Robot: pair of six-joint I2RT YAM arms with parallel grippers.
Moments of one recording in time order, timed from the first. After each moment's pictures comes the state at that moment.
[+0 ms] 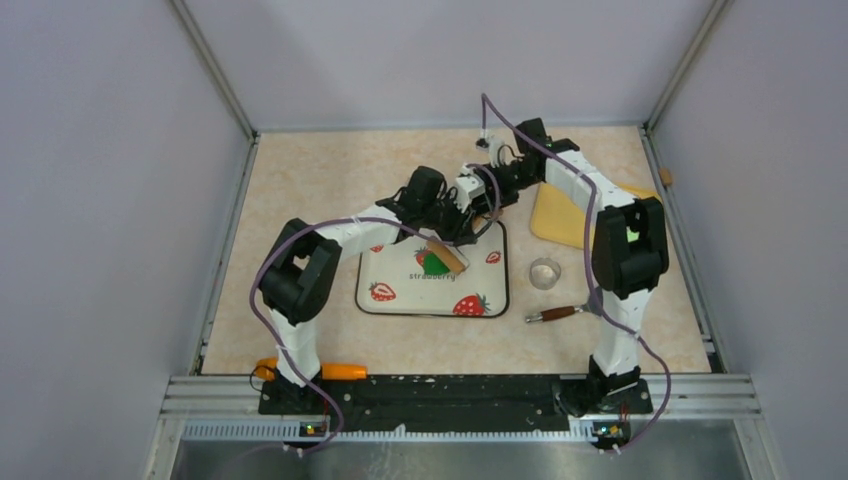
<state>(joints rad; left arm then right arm) -0.62 1.91 1.28 -0.04 0.54 0.06 0.34 2.00 1.70 -0.77 -0.70 -0.15</state>
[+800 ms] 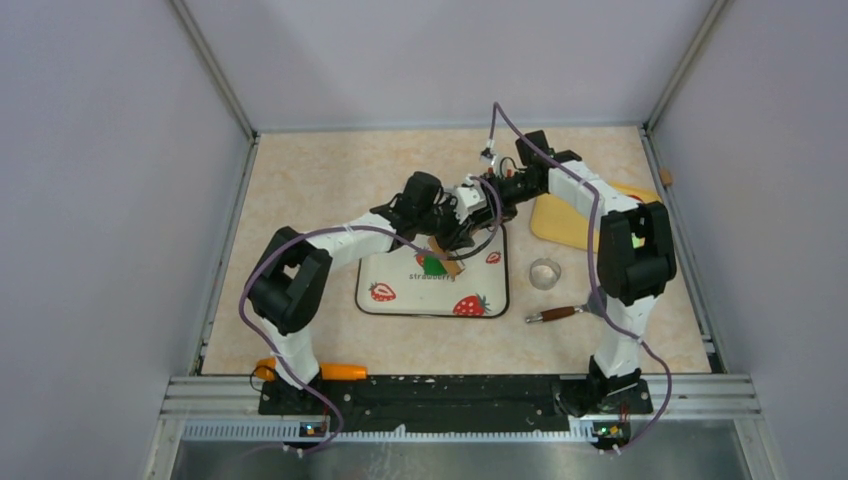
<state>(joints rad) -0.64 1.84 1.21 0.00 0.55 0.26 0.32 1.95 1.54 -0.74 -0.90 0.07</state>
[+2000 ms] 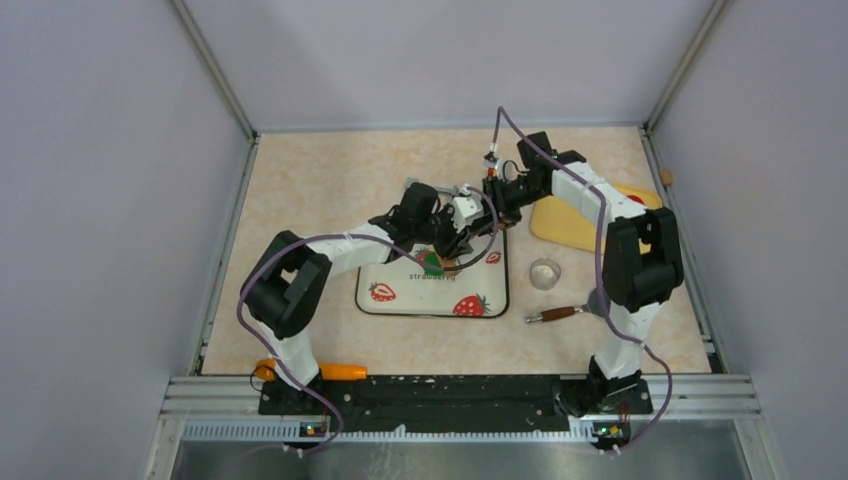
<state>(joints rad) -0.66 1.80 1.10 0.11 0.50 0.29 0.32 1.88 1.50 -0.80 -0.86 0.17</state>
